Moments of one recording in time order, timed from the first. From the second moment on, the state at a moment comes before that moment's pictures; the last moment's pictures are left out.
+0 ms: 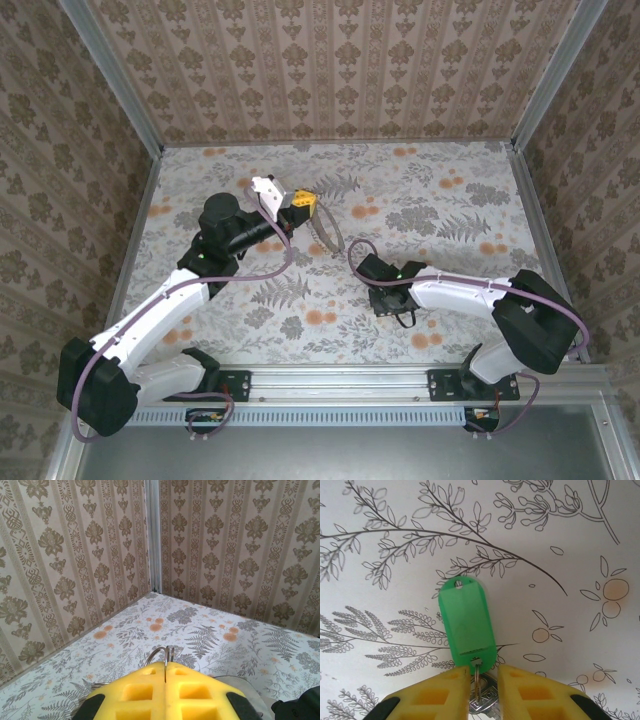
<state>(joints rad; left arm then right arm) -0.59 1.10 0.82 0.27 0.49 0.03 0.81 1.48 0.76 -0.64 0.21 0.70</state>
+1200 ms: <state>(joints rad) -0.59 1.13 0.83 0.28 0.53 0.01 0.45 1.05 0.79 -0.41 -0.23 0.37</state>
